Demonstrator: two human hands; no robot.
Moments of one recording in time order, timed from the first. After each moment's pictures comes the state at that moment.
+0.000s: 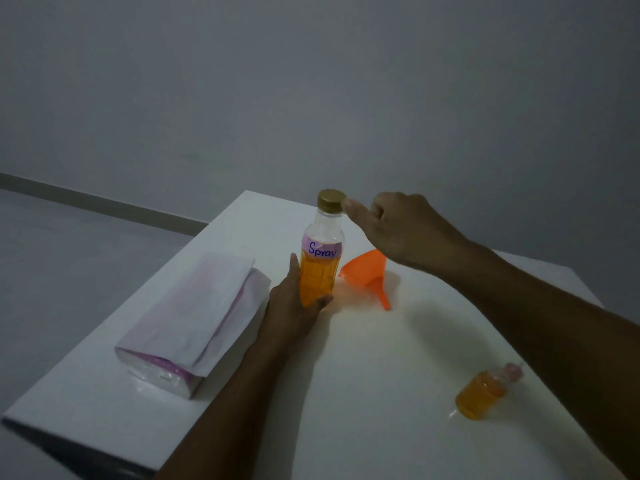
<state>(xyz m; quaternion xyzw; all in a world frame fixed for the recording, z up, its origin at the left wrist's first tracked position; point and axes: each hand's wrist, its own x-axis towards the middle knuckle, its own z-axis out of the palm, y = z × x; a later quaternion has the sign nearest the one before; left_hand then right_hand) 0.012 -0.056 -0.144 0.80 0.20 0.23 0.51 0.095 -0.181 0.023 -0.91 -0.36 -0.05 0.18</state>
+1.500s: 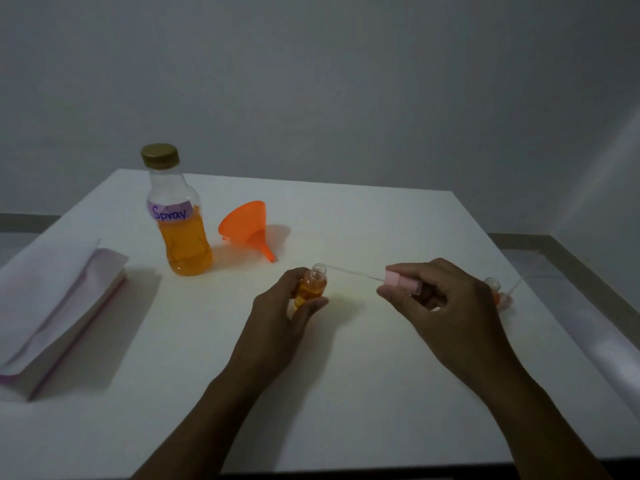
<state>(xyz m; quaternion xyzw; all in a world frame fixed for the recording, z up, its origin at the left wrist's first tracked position) 0.003 -0.223 -0.134 0.86 0.05 0.16 0.48 0.045 -0.439 -0.079 -0.87 -0.23 -0.15 0.42</state>
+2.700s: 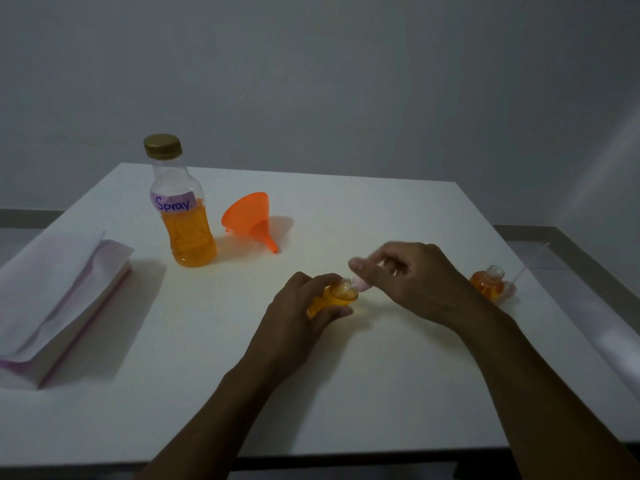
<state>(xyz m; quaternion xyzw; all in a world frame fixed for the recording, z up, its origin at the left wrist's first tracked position) 0.005 -0.230 -0.154 0.90 -0.02 0.16 0.41 0.084 -0.418 -0.077 -0.91 -0.26 0.01 0.32</state>
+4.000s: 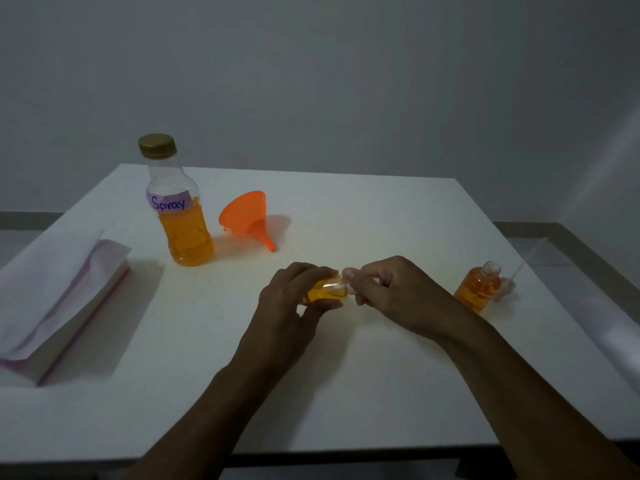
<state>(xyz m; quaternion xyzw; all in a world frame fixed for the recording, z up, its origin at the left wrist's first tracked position) 0.000 -0.234 -0.145 0.88 -0.06 0.30 0.36 0.073 -0.406 -0.093 -0.88 -0.28 0.08 0.38</state>
